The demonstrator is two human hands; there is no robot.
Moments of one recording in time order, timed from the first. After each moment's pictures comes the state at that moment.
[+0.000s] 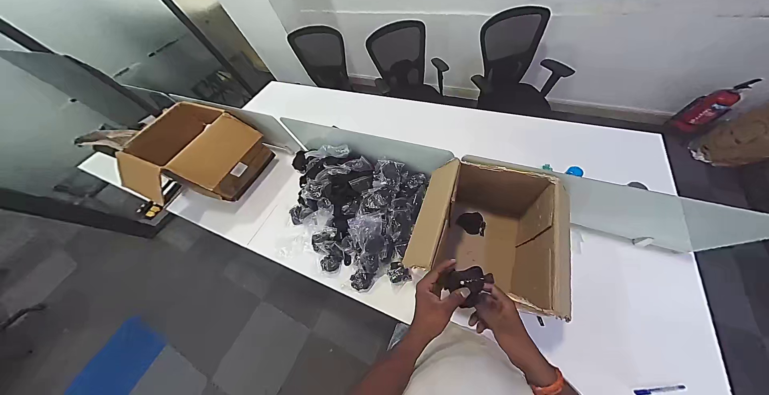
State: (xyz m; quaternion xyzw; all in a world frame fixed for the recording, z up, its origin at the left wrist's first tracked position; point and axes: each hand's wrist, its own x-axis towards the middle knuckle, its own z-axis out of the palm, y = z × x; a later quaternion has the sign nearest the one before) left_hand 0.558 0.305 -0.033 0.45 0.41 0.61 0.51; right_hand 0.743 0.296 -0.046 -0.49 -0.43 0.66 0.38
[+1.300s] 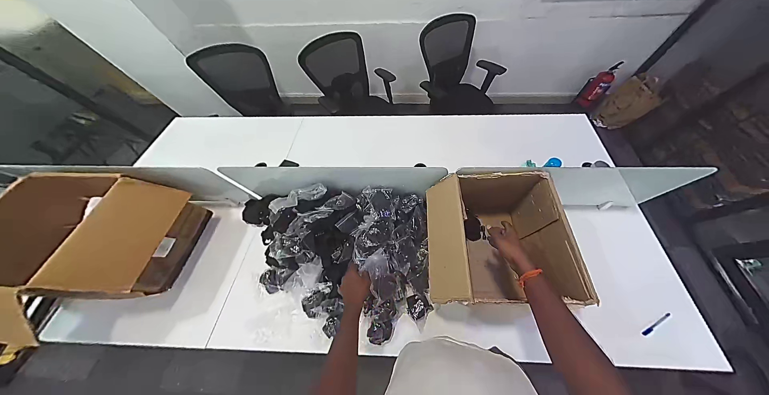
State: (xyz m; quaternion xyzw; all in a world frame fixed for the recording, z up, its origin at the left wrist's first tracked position) left_hand 0.241 0.481 -0.173 0.49 0.81 0.06 0.31; right_hand 0.691 0.498 -0.104 -0.74 -0.33 0.45 0.38
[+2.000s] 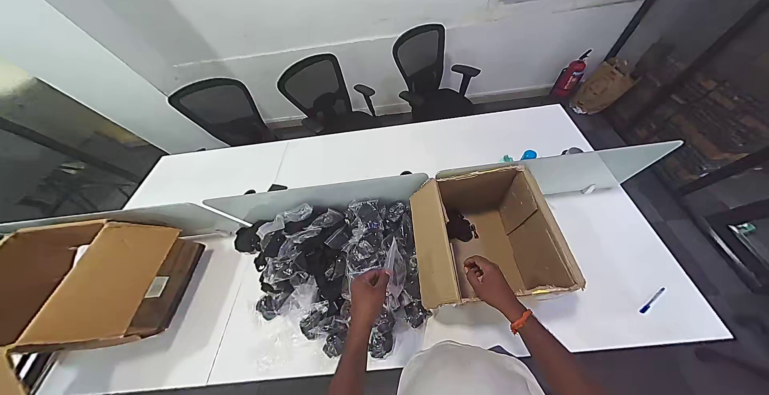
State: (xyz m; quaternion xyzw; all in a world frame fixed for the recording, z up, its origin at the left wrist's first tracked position) left_hand 0.325 0.451 -0.044 0.54 0.68 0.29 0.42; right_hand 0.652 0.398 -0.109 -0.66 -0.60 0.33 0.32
